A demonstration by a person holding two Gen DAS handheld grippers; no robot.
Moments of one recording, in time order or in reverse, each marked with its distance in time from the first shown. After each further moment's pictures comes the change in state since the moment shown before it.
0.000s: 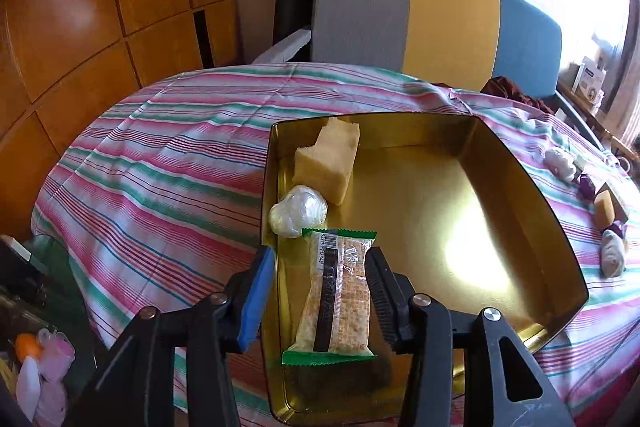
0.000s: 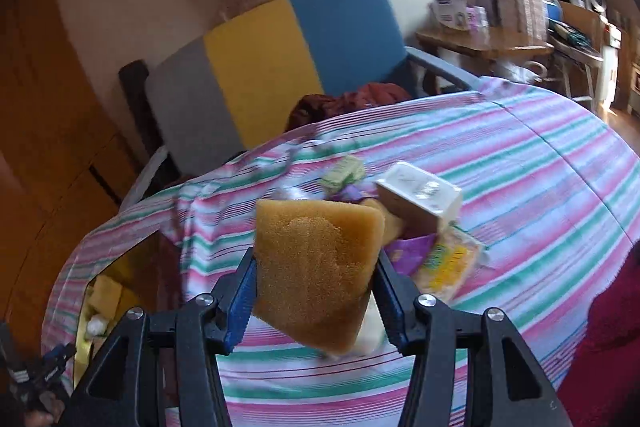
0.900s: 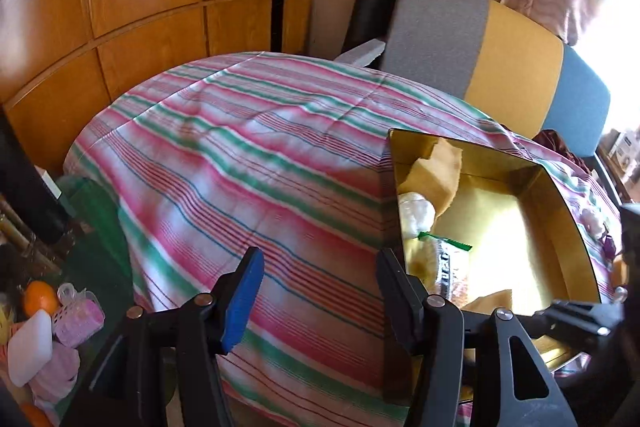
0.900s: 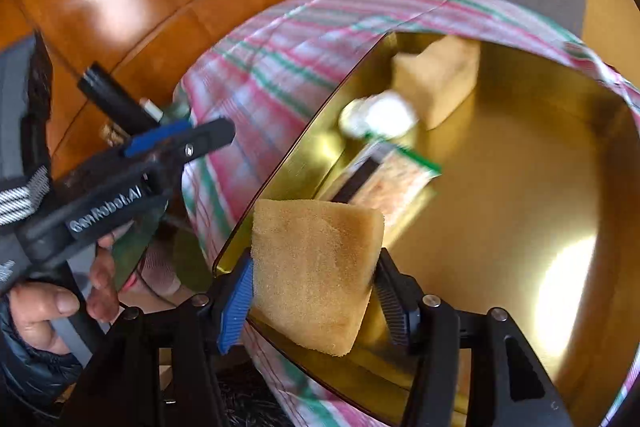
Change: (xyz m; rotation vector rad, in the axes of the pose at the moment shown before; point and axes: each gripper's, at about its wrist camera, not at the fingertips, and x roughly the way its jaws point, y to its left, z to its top) left arm -0.009 0.093 -0.020 -0.230 -0.017 0.088; right arm 0.128 0.317 -0.156 -0.638 0.603 0.593
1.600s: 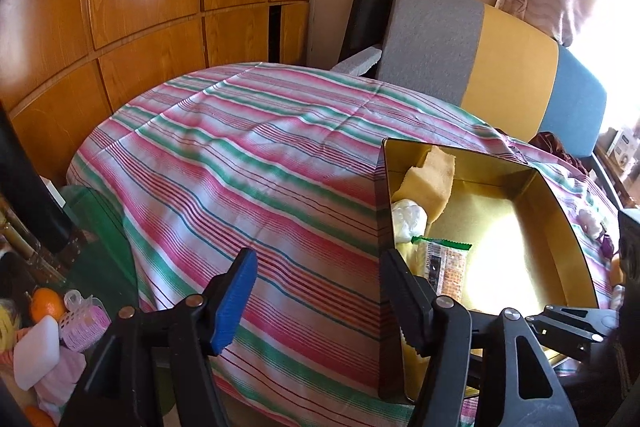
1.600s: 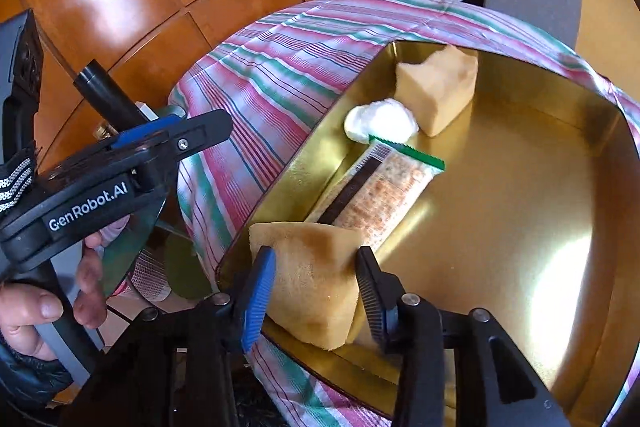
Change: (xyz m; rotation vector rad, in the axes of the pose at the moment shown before) left arm -0.013 -0.007 0.003 0.026 -0.033 0.001; right arm -0.018 -0.001 0.000 -0.007 -0.080 -0.024
